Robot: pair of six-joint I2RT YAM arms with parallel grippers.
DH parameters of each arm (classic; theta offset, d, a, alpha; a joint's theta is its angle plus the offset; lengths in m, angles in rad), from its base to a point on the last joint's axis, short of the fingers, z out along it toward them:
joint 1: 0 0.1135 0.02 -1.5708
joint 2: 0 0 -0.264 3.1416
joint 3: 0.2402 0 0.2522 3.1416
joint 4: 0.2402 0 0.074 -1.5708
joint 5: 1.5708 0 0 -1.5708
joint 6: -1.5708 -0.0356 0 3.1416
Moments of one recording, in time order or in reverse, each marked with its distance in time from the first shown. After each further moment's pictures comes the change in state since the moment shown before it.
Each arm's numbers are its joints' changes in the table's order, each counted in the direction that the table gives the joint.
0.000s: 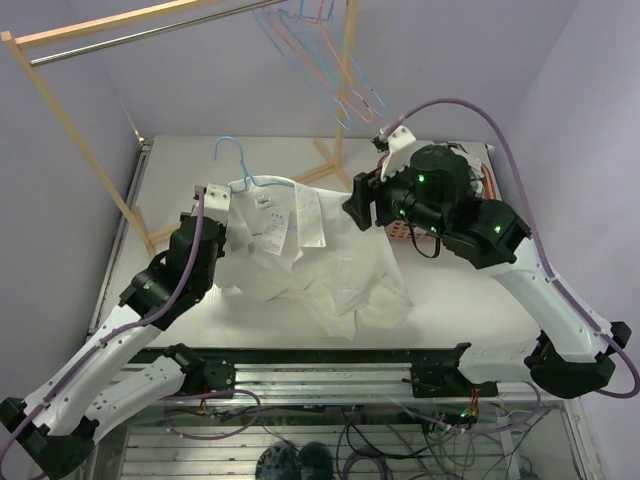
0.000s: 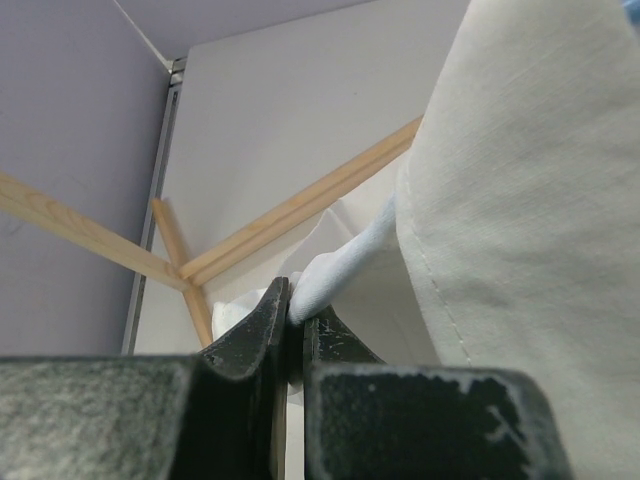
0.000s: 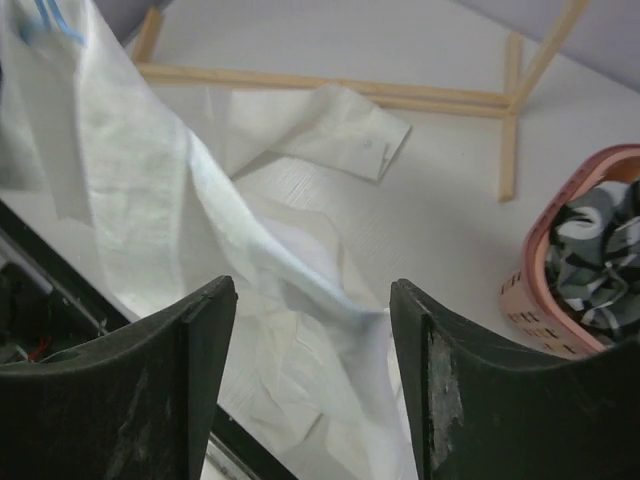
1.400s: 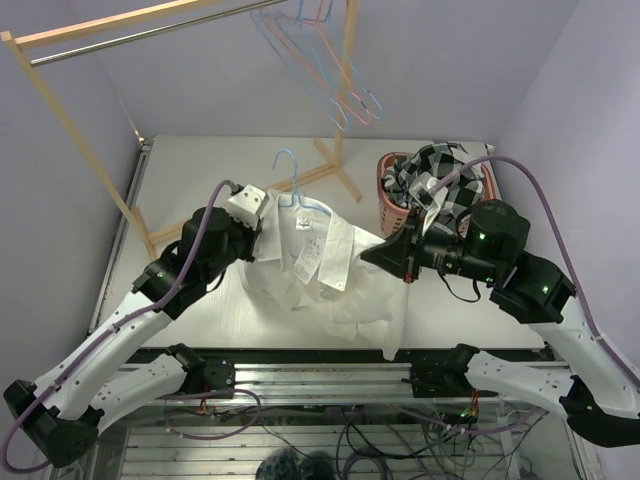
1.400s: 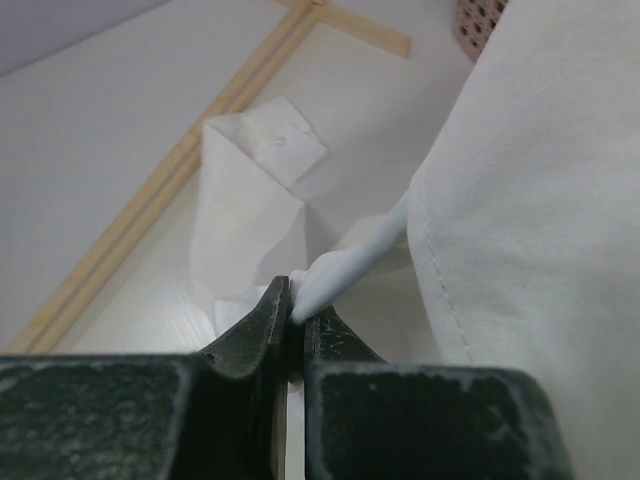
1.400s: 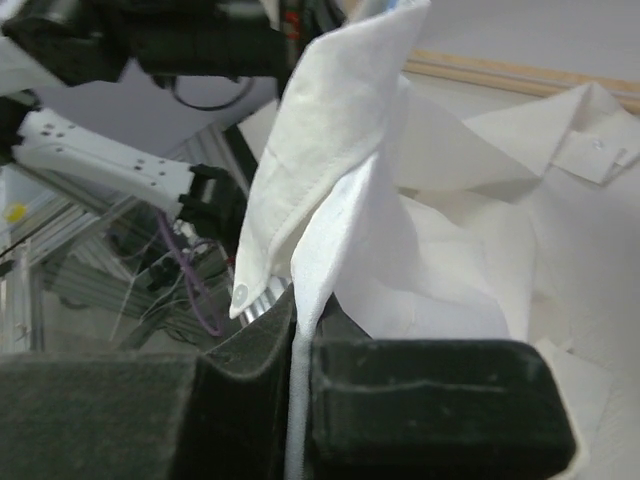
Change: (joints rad) left arm -0.006 0.098 0.009 -0.071 0.558 0.032; right arm -0.002 -0.395 -0.353 -0.177 -0.475 -0.139
